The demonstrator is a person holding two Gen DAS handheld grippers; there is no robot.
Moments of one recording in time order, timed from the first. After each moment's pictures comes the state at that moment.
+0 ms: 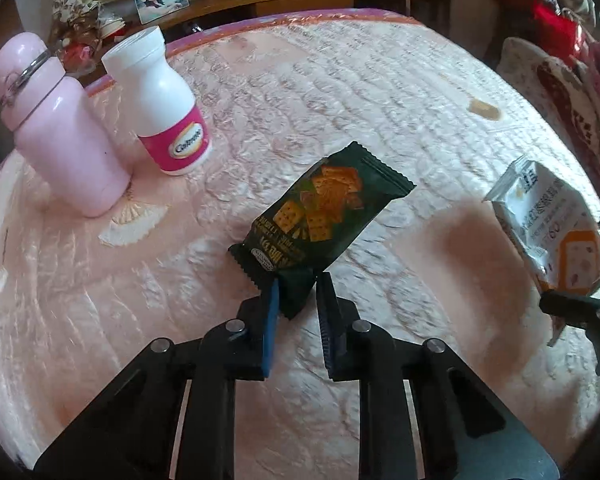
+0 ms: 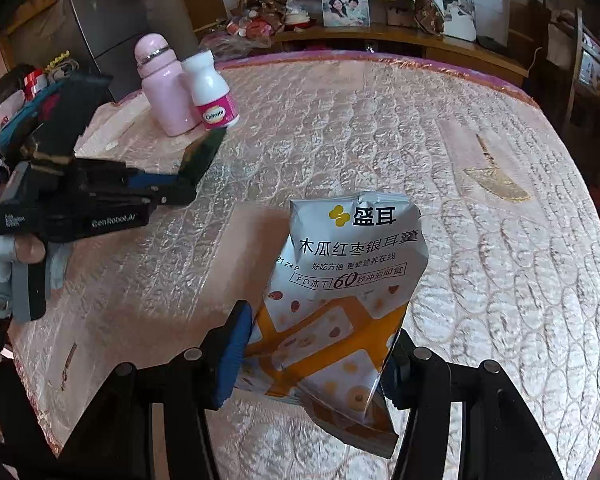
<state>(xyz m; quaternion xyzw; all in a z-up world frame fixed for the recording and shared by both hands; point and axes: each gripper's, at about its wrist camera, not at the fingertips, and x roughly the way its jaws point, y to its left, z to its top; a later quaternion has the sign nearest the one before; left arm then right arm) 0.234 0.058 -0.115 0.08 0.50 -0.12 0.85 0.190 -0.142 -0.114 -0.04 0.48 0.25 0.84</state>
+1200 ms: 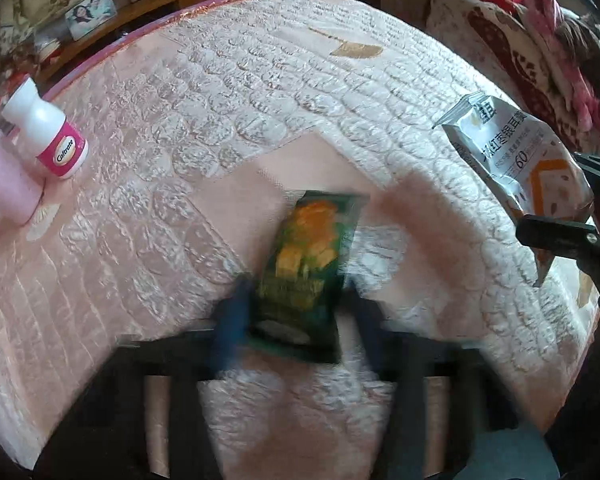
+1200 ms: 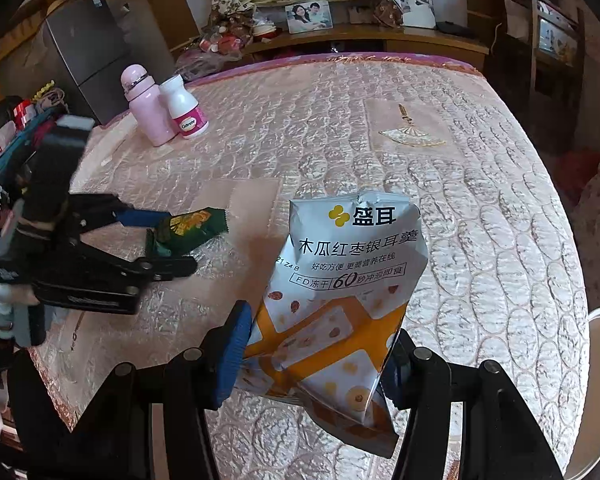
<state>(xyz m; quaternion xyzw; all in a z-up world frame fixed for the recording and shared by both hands) 0.175 -0.040 -0.113 0.13 0.53 -0.19 0.82 0.141 -0.224 -0.098 0.00 0.48 0.22 0.85</state>
